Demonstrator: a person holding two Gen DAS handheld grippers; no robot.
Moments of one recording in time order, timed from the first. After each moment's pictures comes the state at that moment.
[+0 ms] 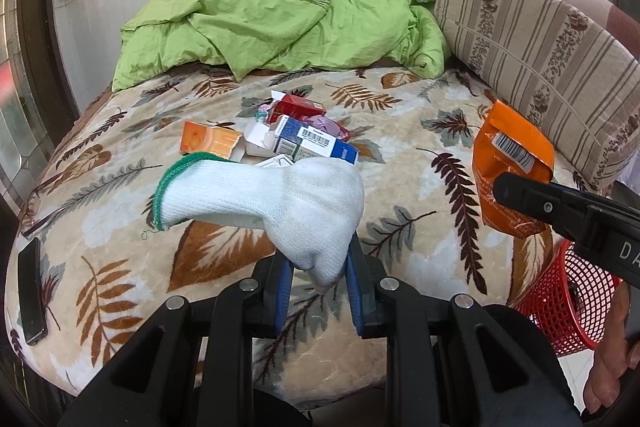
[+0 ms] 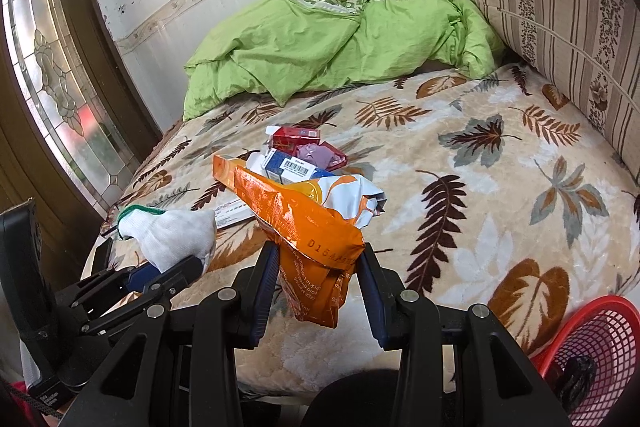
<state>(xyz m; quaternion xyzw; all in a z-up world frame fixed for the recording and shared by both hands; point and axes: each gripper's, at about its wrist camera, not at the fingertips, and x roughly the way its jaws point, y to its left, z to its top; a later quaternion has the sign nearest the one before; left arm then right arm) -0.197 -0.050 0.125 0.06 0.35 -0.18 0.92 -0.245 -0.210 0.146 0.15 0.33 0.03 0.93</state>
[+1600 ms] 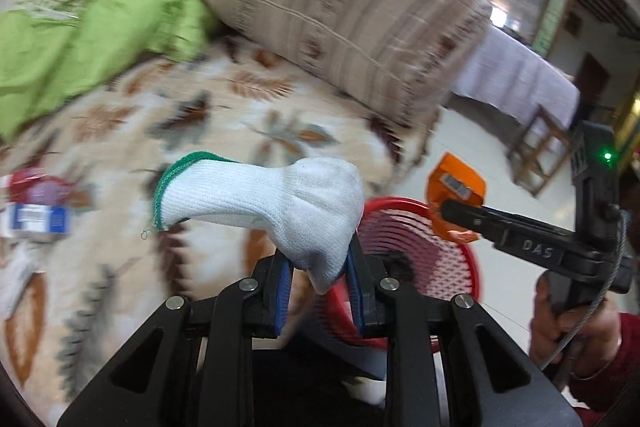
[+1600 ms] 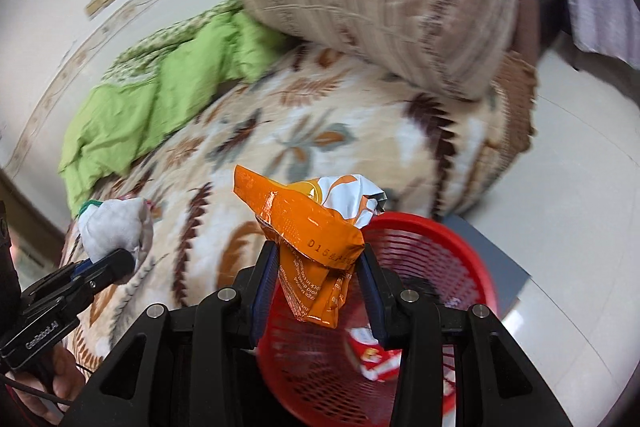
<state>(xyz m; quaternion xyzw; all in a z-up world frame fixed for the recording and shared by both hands) -0.259 -0.263 0.144 0.11 0.39 -0.50 0.76 -0.413 -0.415 0.123 0.30 0.32 -0.22 0.87</state>
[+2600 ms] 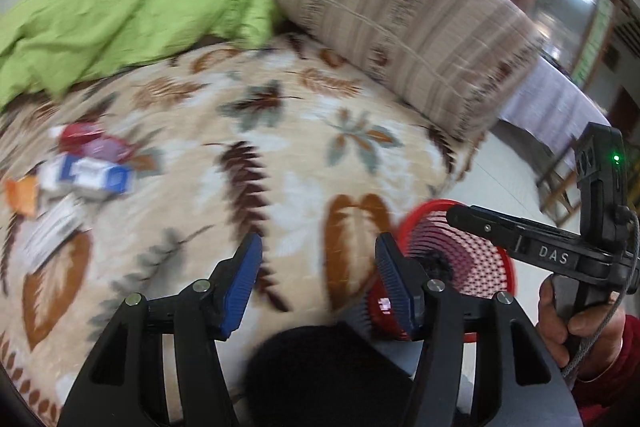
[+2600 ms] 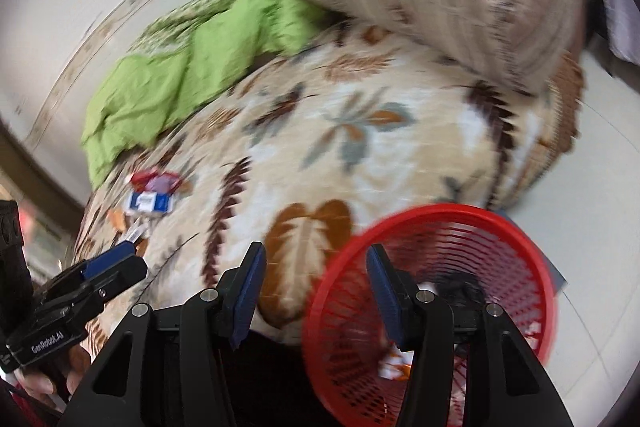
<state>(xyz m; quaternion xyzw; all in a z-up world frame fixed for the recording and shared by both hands) -0.217 -0.183 0.140 0.07 0.40 -0.41 0.82 -0.355 -0.378 0.121 0.28 0.35 -0.13 0.88</state>
